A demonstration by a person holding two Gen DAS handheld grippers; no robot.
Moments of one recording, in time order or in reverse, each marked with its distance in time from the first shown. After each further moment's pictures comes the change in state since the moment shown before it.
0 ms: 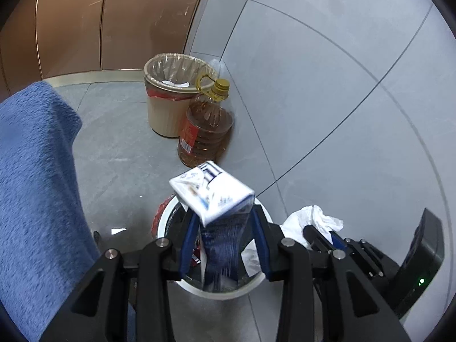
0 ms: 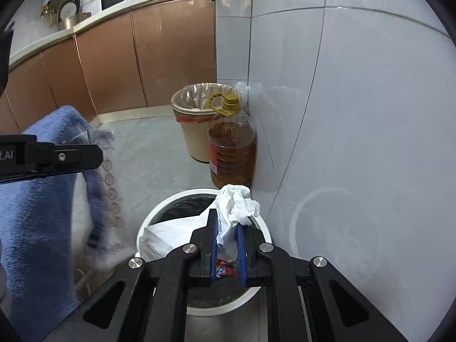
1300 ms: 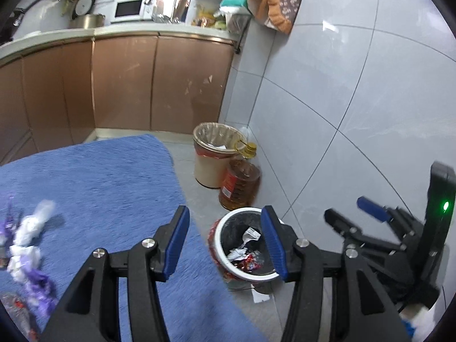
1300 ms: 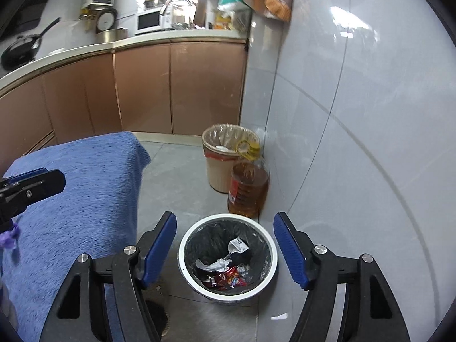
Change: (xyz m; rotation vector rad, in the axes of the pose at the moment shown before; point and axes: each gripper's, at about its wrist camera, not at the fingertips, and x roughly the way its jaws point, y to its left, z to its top) left arm -0.223 0.026 -0.107 0.020 -0.365 0.149; right arm -0.148 0.065 0.006 -0.123 -0.174 0.021
